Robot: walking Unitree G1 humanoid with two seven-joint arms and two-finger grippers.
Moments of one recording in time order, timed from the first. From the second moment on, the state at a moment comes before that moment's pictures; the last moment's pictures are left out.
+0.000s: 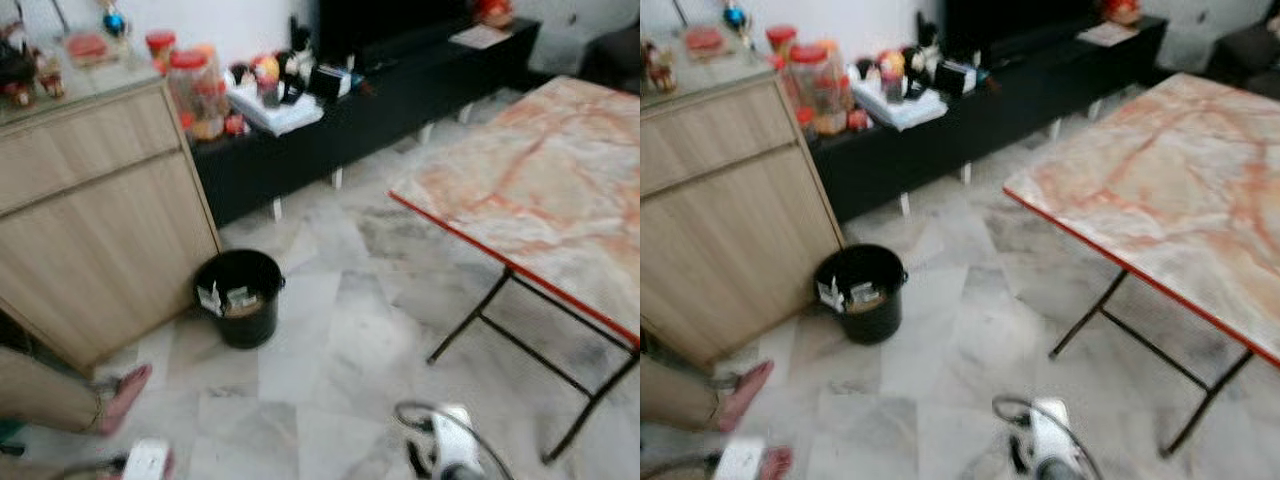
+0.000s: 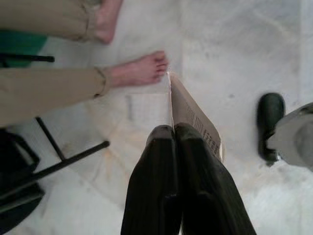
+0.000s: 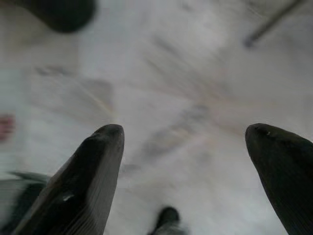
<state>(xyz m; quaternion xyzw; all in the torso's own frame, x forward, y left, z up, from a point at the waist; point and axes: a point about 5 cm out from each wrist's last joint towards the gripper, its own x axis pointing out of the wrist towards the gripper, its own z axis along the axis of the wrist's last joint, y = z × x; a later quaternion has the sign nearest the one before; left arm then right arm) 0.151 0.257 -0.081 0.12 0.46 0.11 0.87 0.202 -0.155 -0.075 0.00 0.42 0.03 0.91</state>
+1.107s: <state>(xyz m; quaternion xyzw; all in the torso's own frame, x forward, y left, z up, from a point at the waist) 0.158 0.268 -0.073 0.14 0.44 0.12 0.88 0.192 -0.153 -0.081 -0.01 0.43 0.02 0.90</state>
